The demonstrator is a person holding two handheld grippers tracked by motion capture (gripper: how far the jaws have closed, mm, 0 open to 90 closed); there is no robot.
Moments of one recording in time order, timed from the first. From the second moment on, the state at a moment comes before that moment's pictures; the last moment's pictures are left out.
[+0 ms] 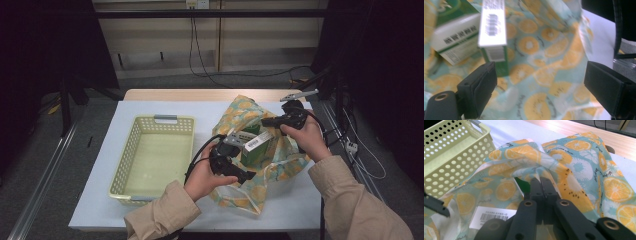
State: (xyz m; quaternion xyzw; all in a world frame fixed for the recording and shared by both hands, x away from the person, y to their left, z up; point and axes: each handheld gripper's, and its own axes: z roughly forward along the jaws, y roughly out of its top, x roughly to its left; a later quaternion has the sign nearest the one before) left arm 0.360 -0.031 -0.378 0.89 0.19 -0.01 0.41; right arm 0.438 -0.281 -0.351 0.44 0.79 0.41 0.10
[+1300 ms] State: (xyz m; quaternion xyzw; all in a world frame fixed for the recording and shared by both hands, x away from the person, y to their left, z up) left arm 0.352 -0.035 -0.437 0.91 0.20 -0.03 0.36; right arm 0.435 -0.281 -0.348 0.44 0.79 0.42 0.10
